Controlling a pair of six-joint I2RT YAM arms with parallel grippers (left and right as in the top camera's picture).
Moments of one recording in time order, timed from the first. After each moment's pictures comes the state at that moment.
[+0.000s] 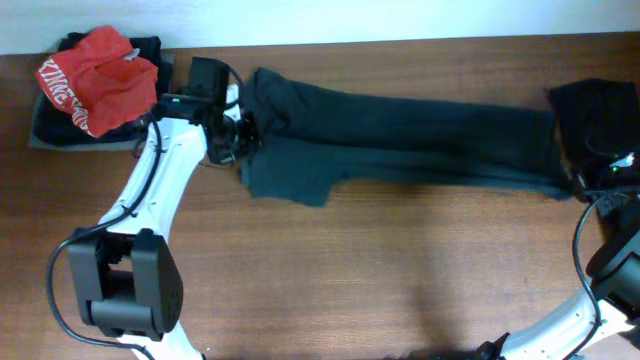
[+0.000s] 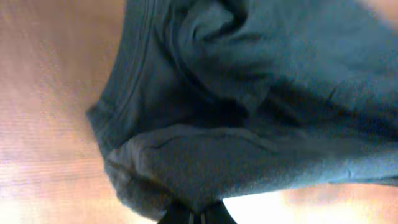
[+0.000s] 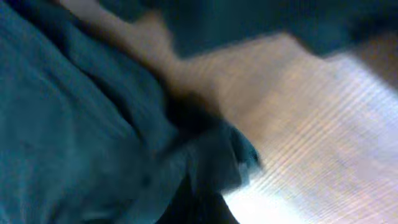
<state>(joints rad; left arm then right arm) -0.15 1.90 1.59 -0.89 0.27 -0.41 -0.74 2.07 1.51 -0.83 -0.37 0.40</state>
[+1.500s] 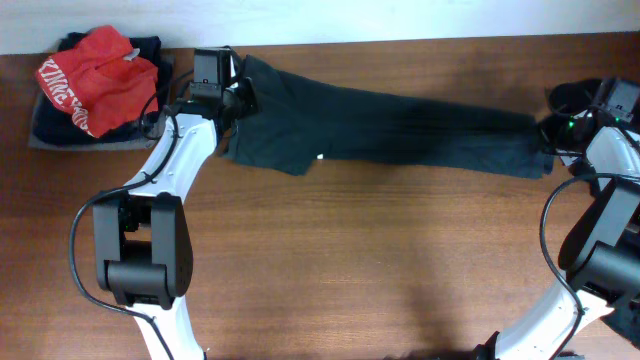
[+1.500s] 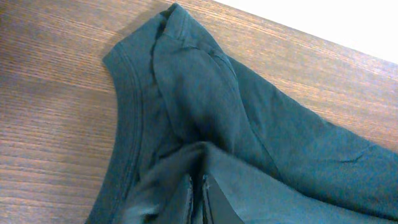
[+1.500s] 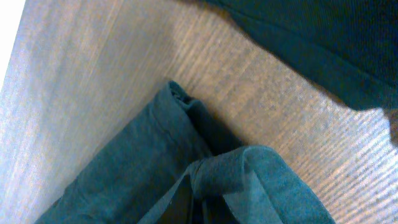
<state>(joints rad) -0.14 2.07 1.59 -0.34 0.07 -0.38 -0.49 2.07 1.51 -0.46 -0.22 0.57</state>
